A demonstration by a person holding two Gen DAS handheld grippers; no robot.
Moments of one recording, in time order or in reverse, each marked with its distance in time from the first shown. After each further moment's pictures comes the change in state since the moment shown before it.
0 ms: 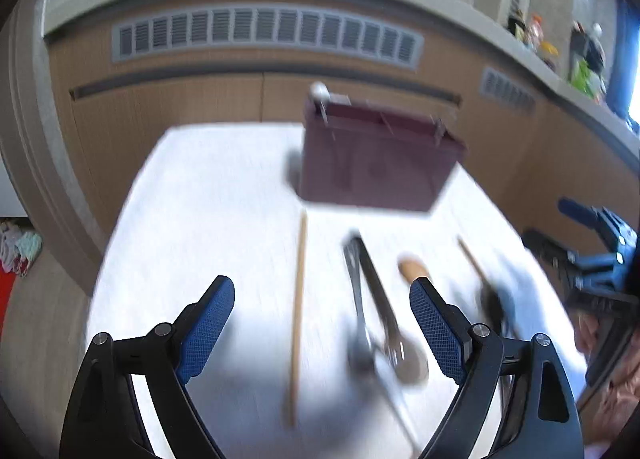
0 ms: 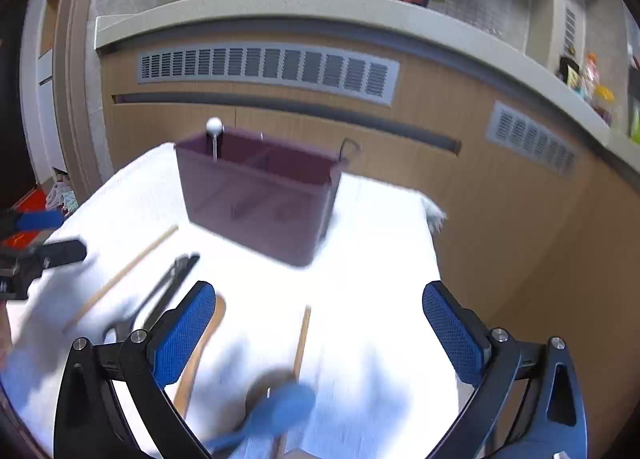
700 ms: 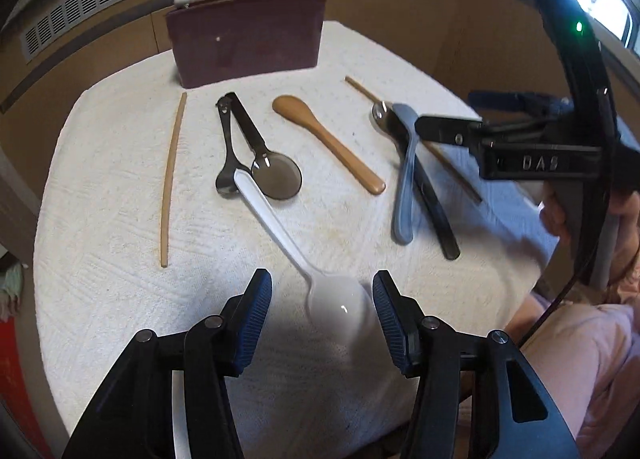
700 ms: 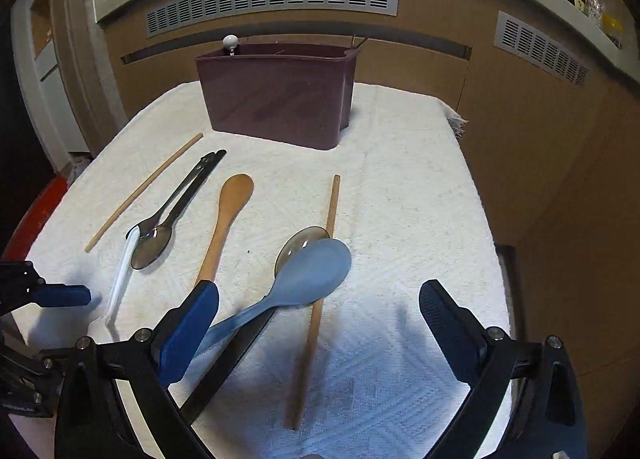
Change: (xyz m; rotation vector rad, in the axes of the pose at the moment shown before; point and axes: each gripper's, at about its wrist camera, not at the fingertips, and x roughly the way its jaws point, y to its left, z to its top) left arm -0.014 -0.082 -0.087 0.259 0.287 -0.119; right arm -0.005 0.000 -0.063 0.077 0.208 0.091
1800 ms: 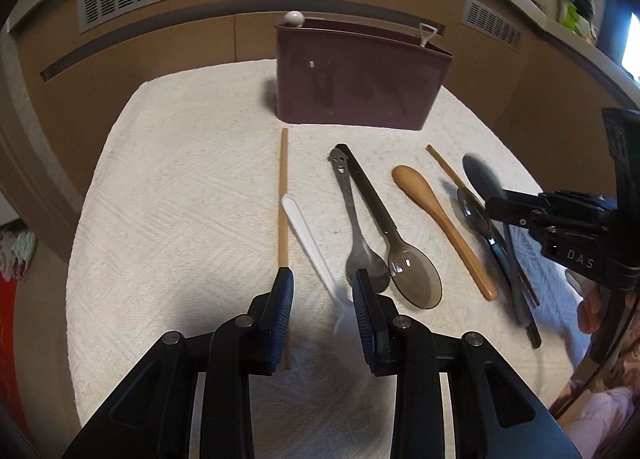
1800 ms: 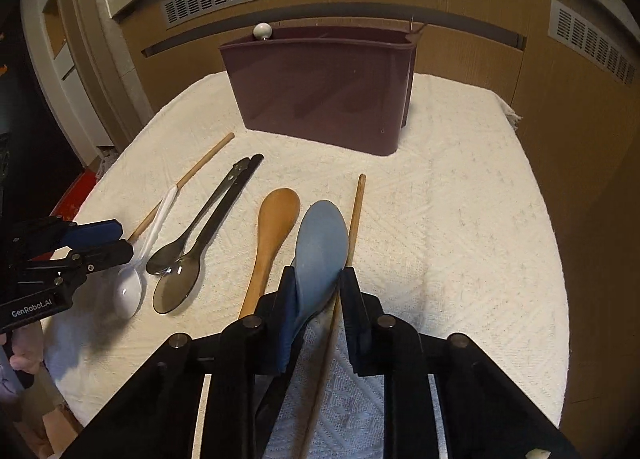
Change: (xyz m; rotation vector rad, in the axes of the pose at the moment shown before) left arm 0.003 0.099 0.038 -0.204 -0.112 0.076; right arm 0.036 0.022 0.030 -0.017 0.046 0.144
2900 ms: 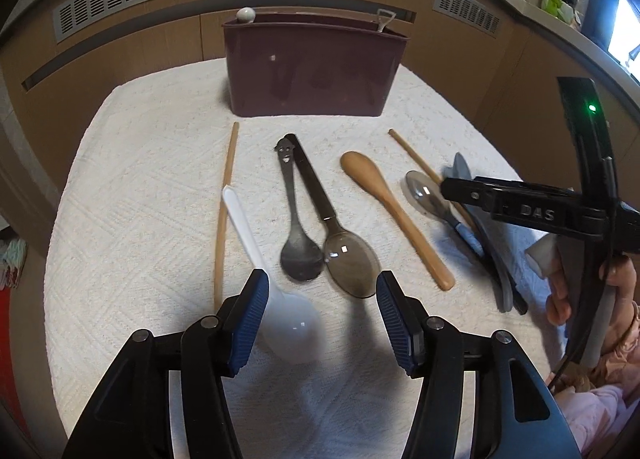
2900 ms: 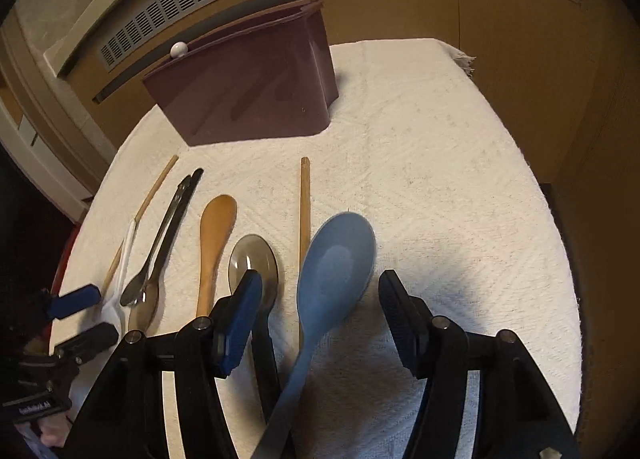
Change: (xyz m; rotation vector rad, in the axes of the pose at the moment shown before) left arm 0.002 -0.044 -0.007 0.060 0.014 -0.043; right arm 0.014 -0.048 -0.005 0.265 0.035 -0.017
